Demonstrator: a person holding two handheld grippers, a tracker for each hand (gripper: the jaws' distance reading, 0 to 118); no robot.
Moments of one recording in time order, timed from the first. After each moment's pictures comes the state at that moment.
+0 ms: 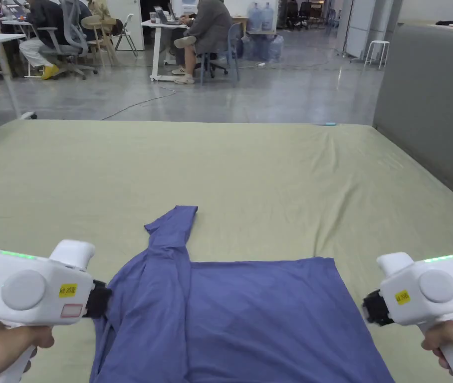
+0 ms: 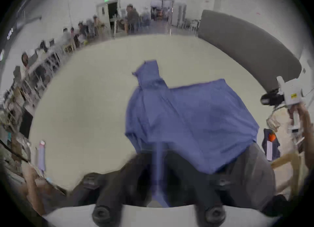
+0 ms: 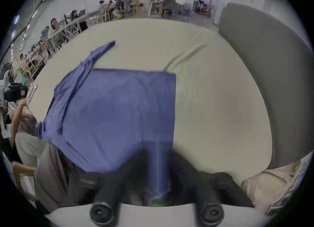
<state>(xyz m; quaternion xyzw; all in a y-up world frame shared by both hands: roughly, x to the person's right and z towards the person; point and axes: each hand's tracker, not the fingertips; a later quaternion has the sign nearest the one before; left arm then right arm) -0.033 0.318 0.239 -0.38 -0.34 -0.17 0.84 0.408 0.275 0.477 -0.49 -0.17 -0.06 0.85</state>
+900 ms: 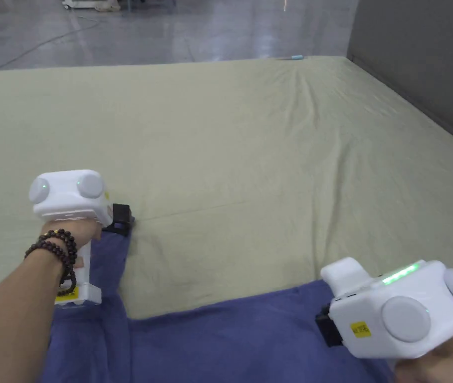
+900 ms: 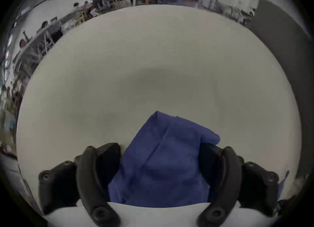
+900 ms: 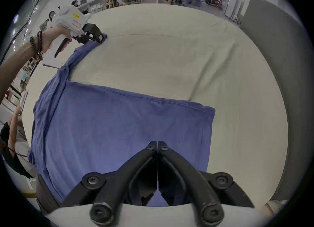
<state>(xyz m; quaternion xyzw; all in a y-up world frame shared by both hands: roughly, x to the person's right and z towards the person) 0.307 0.141 -0.132 -0.53 -0.23 -0.12 0.81 0.469 0.188 0.286 -0.55 -0.12 -0.06 0.82</state>
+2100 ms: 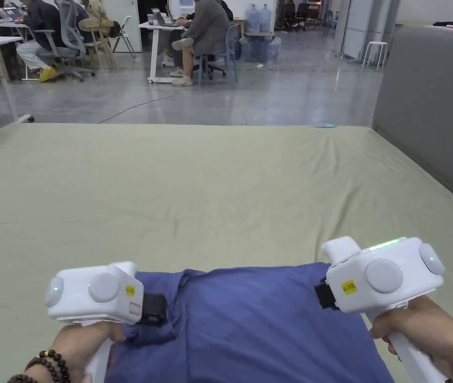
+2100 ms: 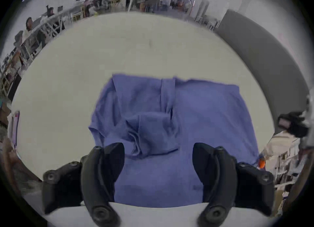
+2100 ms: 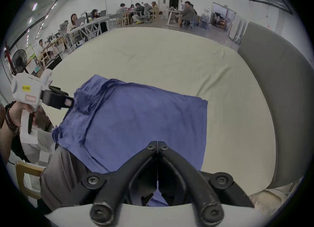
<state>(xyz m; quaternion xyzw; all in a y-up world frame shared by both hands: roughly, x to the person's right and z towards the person) 0.023 0.240 0.200 -0.49 -0.31 -0.04 0.81 0.348 0.300 0.433 -0.47 -0.09 -0.02 0.88</state>
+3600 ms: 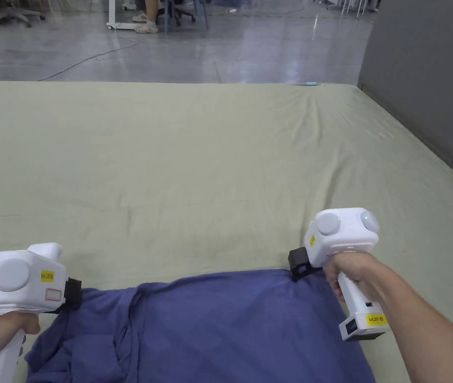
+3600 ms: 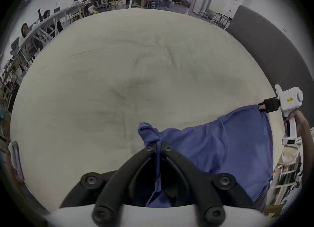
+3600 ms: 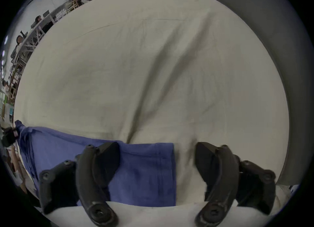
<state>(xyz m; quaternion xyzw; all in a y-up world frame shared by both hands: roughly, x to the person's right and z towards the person) 0.090 0.202 0.061 -0.52 -0.29 -0.09 0.80 0.557 0.153 0.236 -0.59 -0.22 -0.13 0.76</state>
